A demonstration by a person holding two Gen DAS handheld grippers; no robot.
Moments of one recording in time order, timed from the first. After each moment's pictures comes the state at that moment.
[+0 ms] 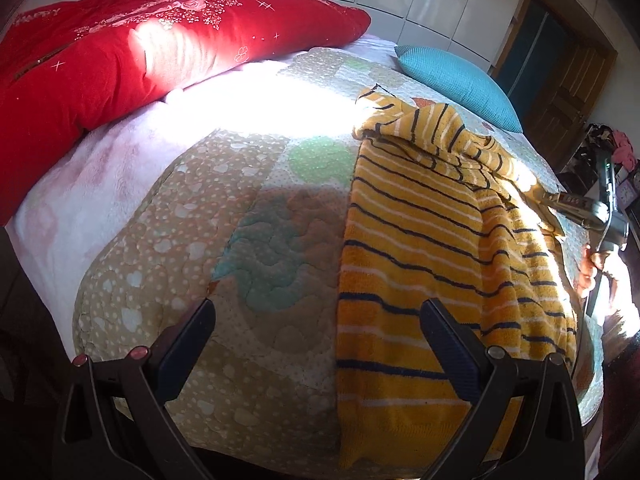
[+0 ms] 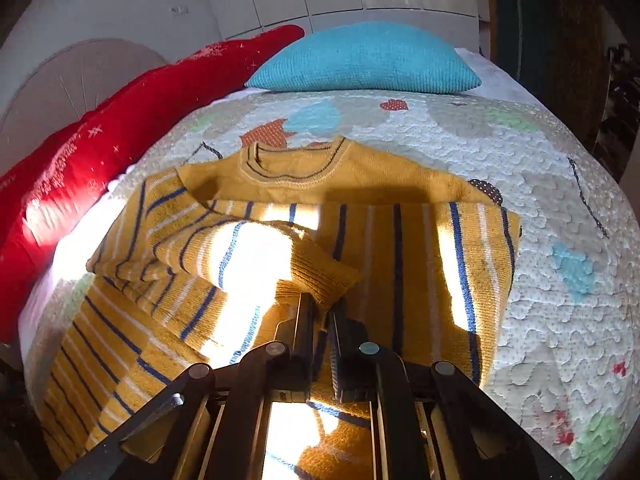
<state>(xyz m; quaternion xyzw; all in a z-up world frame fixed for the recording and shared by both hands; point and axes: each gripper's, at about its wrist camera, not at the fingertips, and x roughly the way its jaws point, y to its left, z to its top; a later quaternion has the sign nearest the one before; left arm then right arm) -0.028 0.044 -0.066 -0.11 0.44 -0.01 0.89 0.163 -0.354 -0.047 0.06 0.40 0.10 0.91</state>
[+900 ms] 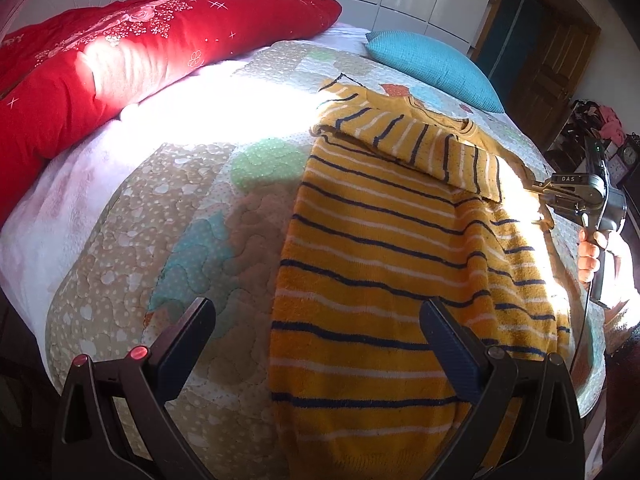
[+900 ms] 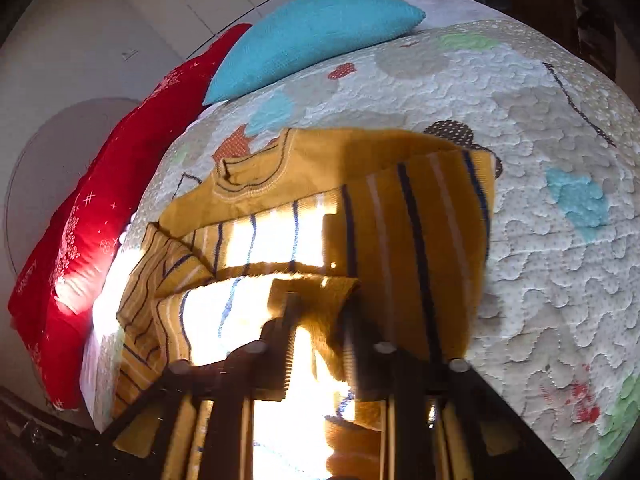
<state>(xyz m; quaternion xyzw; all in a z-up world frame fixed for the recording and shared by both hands) -0.003 0.007 -0.063 -0.08 0.45 -0.05 0.89 0.183 -0.397 -0.063 0.19 0.46 0.10 0.86</state>
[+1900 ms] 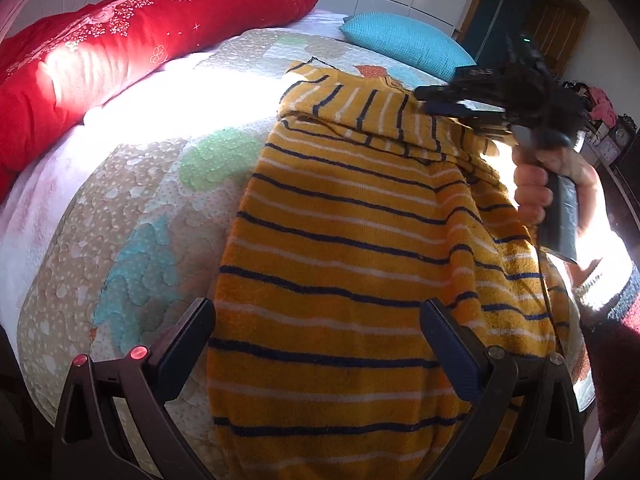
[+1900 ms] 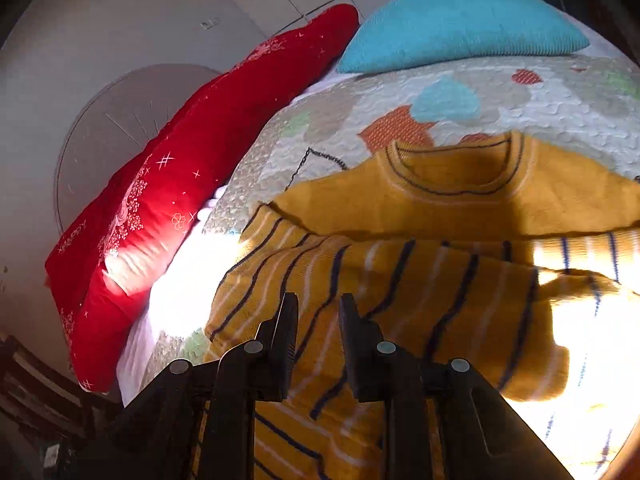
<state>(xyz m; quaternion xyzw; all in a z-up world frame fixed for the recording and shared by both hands) 0.015 -0.024 -0.076 -0.06 0.47 -0.07 0.88 0.240 -0.247 -0.066 0.18 0.44 0.22 0.85</state>
